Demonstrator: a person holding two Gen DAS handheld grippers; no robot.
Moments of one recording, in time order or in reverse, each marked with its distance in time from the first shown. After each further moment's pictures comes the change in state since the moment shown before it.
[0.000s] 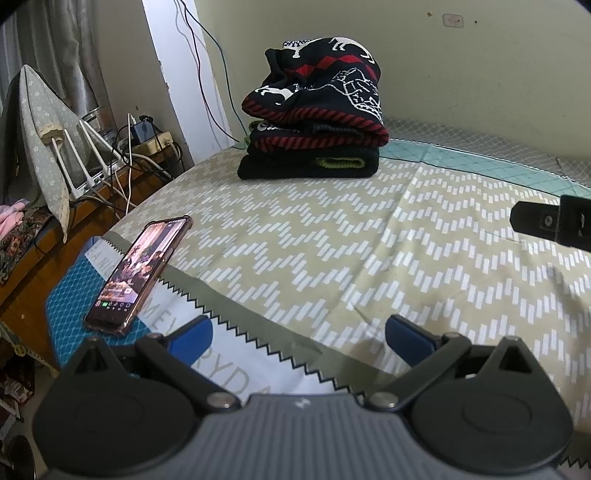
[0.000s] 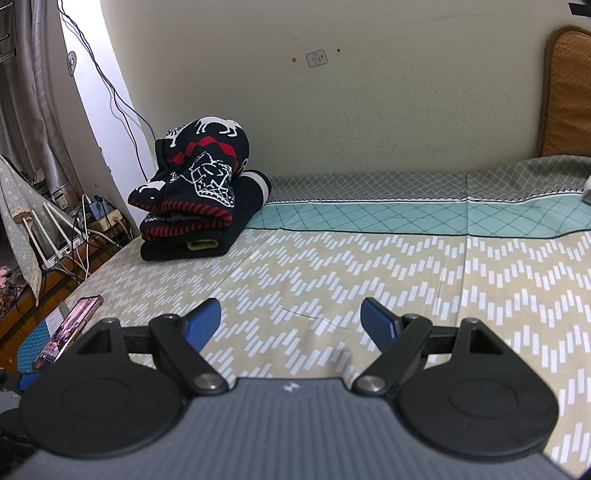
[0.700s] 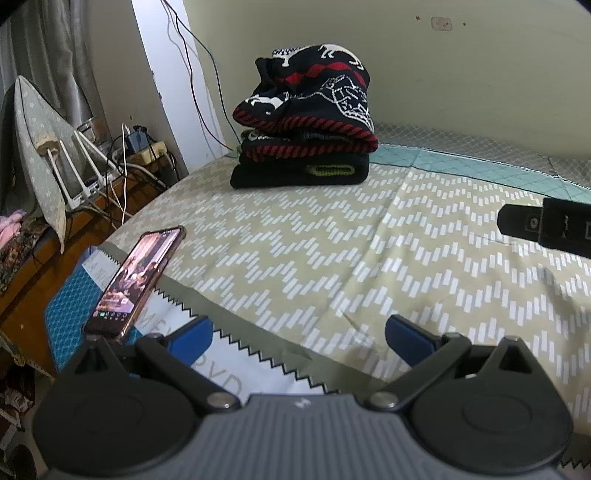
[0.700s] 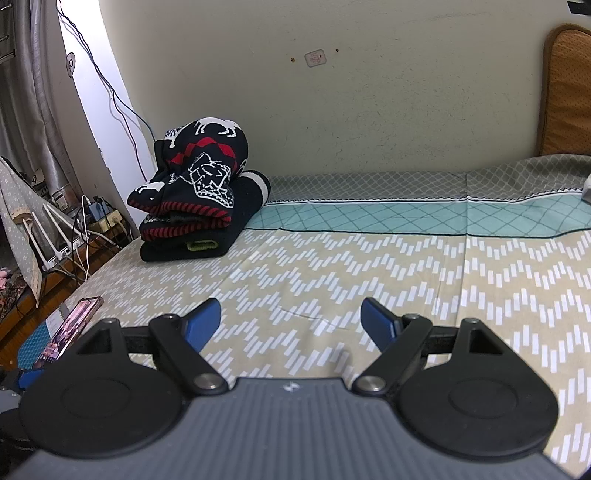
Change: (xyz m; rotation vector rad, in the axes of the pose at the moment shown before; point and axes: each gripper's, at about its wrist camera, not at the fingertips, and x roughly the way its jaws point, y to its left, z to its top) left arm -0.005 -0.006 0.001 0.024 -0.024 -0.010; right arm 0.000 0.000 0.000 -0.001 0.000 0.001
